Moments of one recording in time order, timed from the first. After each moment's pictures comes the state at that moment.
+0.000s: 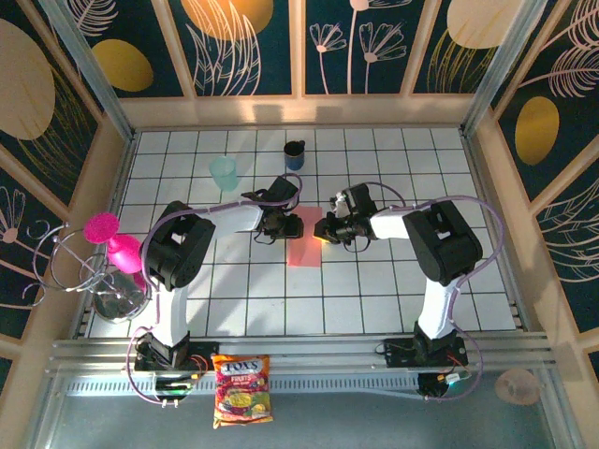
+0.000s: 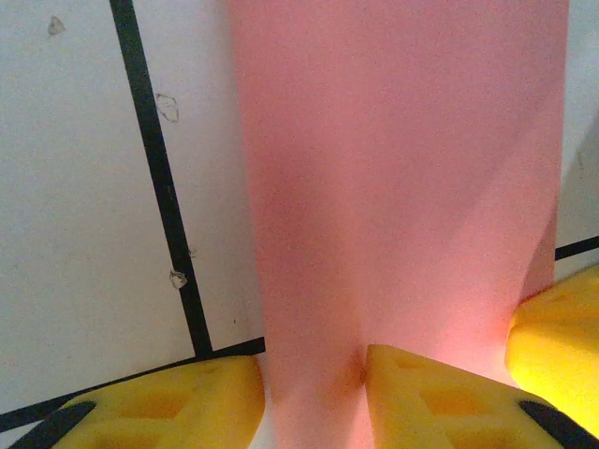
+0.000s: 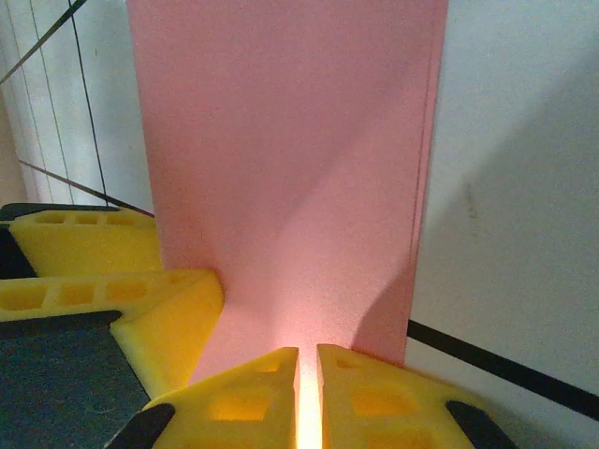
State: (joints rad) left arm -0.64 2.01 1.25 -0.41 0.15 -0.58; right arm 0.47 1.89 0.91 0.04 -0.63 0.70
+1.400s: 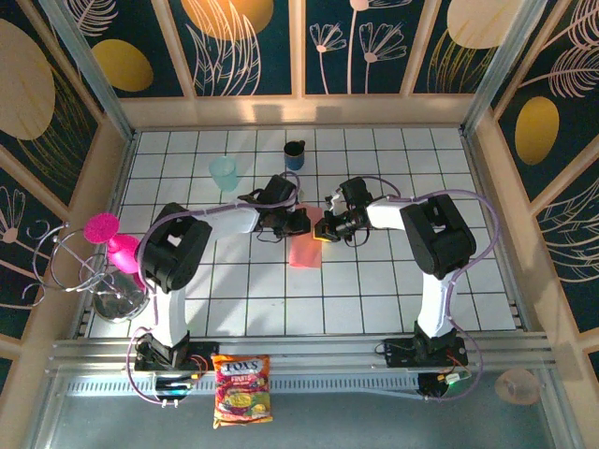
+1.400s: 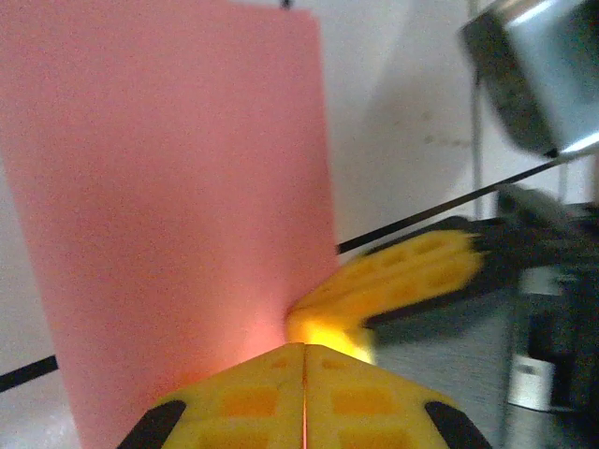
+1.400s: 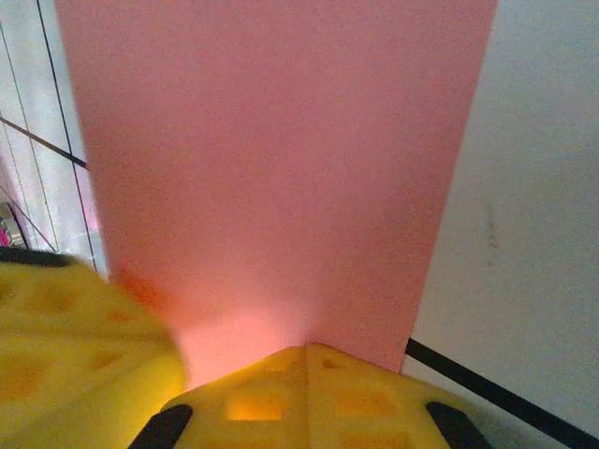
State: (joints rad) left arm -0.63 1.97 1.20 -0.23 0.39 -0.68; right arm 0.45 1.97 1.05 -0.20 -0.66 0.52
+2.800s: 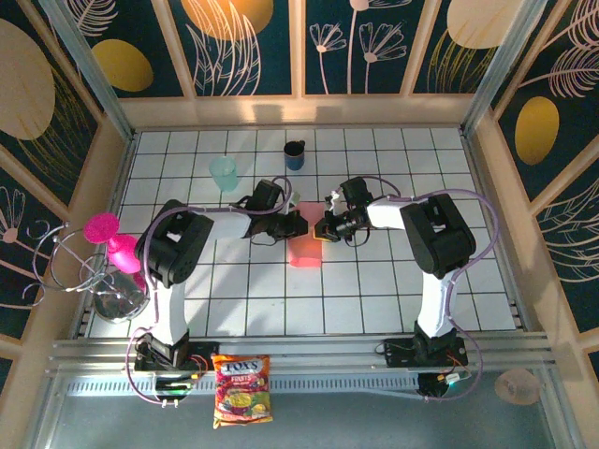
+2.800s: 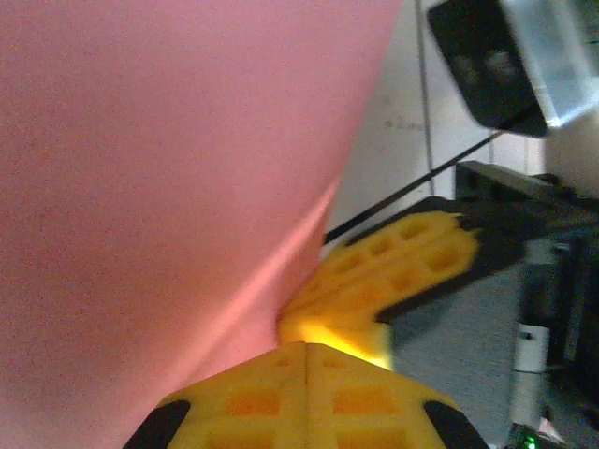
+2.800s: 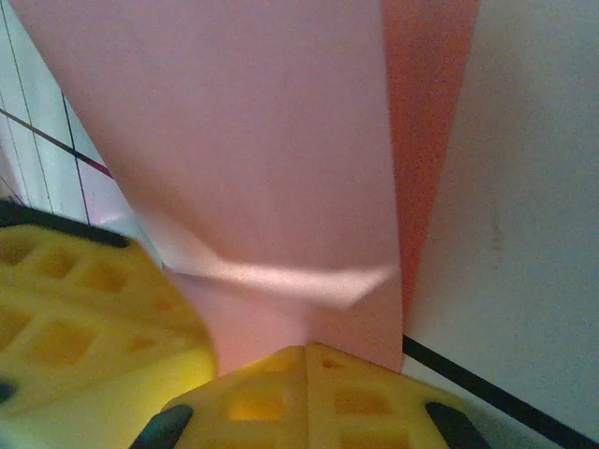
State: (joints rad) left arm -0.56 2.00 1.07 0.06 0.62 -0.70; right arm 0.44 1.98 1.05 -0.21 -0.68 0.50
